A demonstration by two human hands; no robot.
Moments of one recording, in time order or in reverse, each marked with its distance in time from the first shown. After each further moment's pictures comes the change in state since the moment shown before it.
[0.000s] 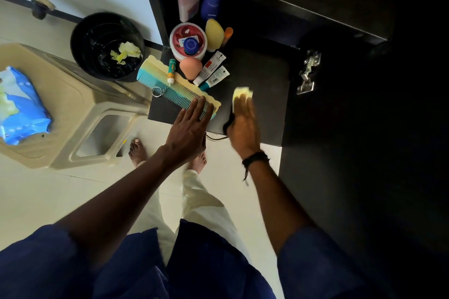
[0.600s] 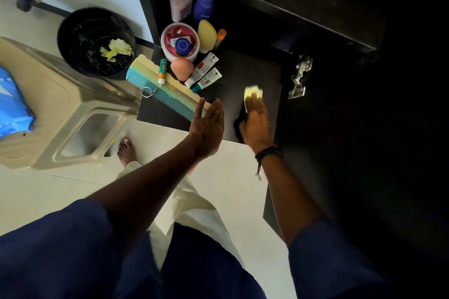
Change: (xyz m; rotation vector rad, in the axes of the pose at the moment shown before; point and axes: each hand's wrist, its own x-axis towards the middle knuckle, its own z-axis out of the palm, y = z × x) left_hand 0.039 0.055 -0.010 0.464 -0.237 0.054; right_hand 0.025 0.048 -0.021 -0.083 -0.144 0.036
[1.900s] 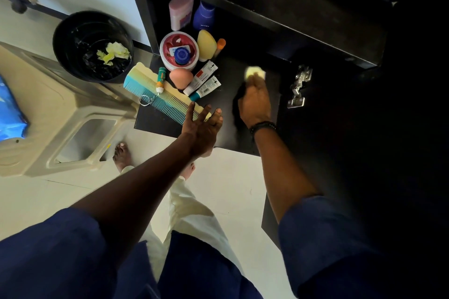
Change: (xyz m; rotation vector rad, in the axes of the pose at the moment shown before) left_hand 0.012 -0.021 -0.006 -0.091 -0.055 0.040; right_hand 0.076 -0.011 -0.015 0.022 0.061 -0.045
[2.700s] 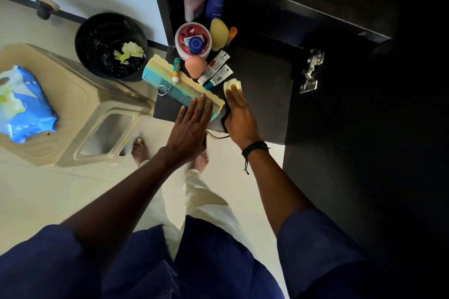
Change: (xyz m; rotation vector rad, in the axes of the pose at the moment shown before) left_hand -0.051 -0.028 0.062 -0.403 0.342 -0.068; right_hand -0.083 -0.053 0.032 0.156 0.010 -0.173
